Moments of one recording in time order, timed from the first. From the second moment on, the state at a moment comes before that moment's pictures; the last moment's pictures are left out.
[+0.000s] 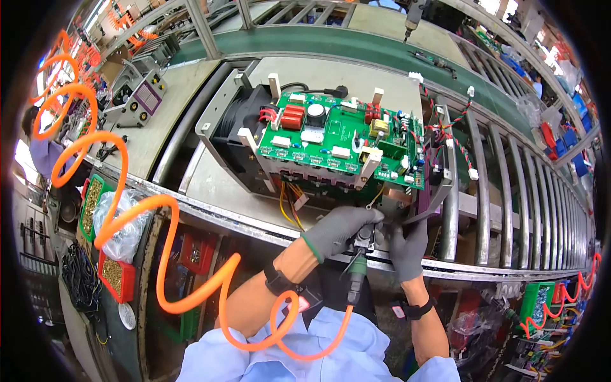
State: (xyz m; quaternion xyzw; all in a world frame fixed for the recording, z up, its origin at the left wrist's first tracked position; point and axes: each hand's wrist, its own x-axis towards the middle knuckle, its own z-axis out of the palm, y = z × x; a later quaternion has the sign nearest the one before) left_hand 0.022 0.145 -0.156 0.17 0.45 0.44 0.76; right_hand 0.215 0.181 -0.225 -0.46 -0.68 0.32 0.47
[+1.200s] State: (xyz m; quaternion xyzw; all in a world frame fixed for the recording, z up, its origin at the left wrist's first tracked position) left_hand -0.104 -0.109 -0.099 0.14 0.56 0.42 0.70; right_hand 0.220 0.173 -0.202 -0.57 -0.71 0.08 0.41
